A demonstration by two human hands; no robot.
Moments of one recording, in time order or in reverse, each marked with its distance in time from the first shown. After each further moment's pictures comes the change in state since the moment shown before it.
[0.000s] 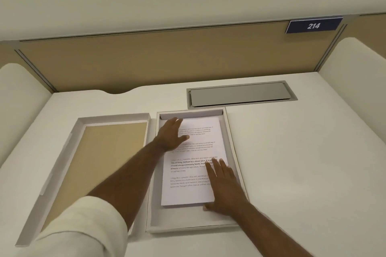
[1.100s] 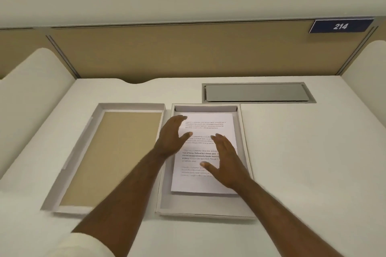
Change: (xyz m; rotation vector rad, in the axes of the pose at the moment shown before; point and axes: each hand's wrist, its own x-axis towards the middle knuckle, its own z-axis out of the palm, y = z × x) left_hand -0.071 -0.007 -0.003 -0.288 0.355 0.050; right_hand 0.019 -0.026 -0.052 0.407 0.243 -0.083
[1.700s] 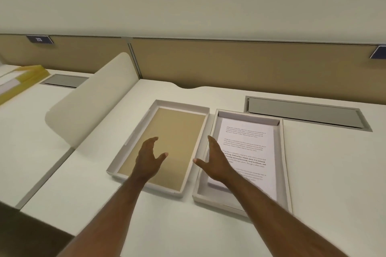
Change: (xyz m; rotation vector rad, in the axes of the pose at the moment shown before) left_hand -0.166 -0.087 -0.108 -0.001 0.282 -0.441; right_hand 0.018 -0.103 0.069 0.254 -0.246 -0.056
